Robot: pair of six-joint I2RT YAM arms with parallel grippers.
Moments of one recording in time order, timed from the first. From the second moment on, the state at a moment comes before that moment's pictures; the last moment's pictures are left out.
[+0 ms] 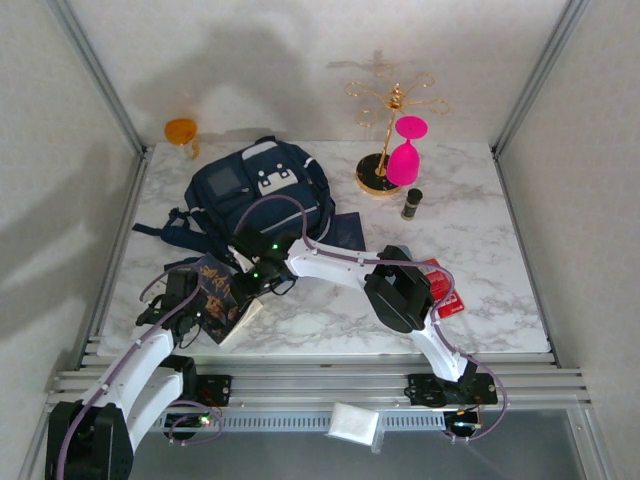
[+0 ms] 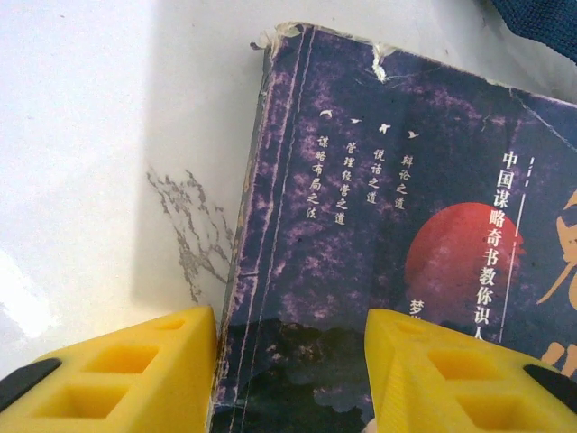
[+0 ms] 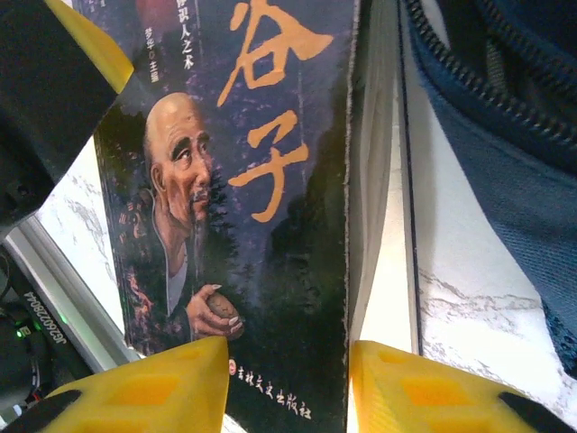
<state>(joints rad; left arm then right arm) -0.06 0.83 0.28 -0.50 -0.27 -1.13 1.10 2.21 1.82 -0.71 -0.31 0.45</state>
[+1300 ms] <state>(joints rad) 0.22 0.83 1.07 -0.78 -0.11 -0.90 0.98 1.92 1.81 -0.23 -0.68 0.82</state>
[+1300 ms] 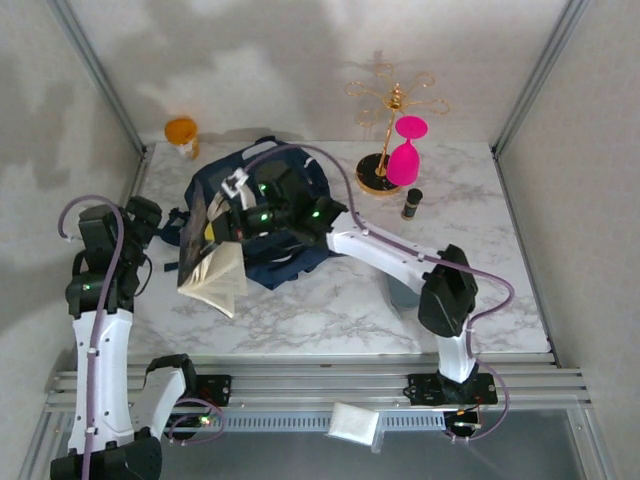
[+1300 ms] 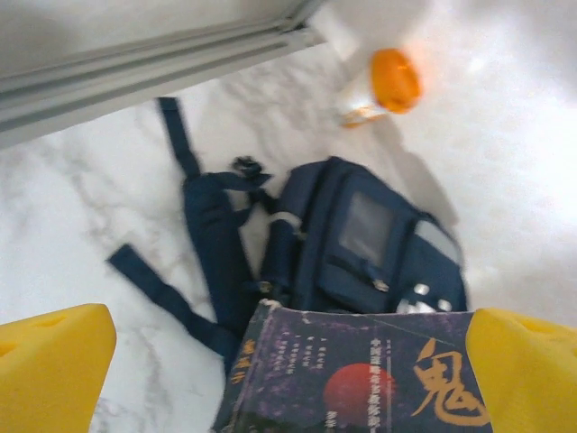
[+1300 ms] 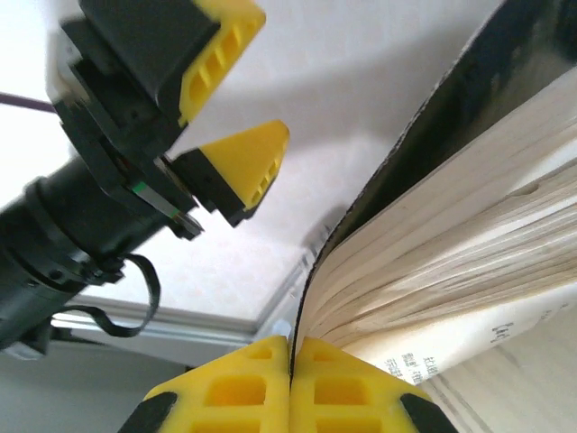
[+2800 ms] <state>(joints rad) -0.23 0.99 0.42 0.30 0.21 -1.60 0.58 1.77 1.09 0.29 -0.96 0.99</state>
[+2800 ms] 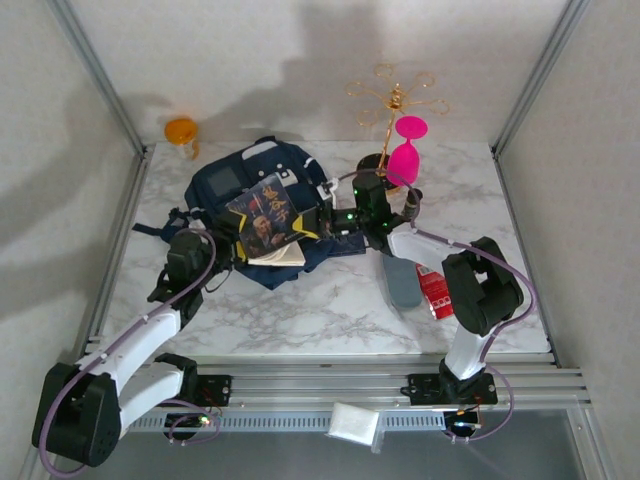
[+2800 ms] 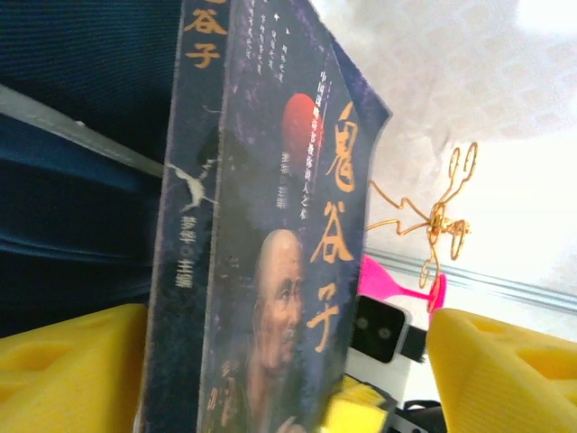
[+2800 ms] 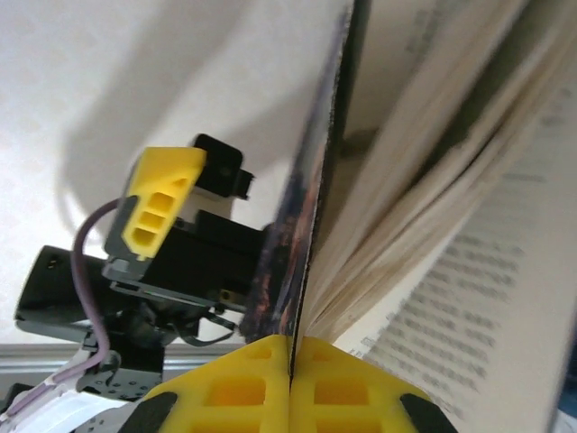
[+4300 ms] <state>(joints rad) -0.40 1.10 0.46 0.53 0.18 -1.52 0.56 1.60 1.06 0.00 -0.92 0.94</state>
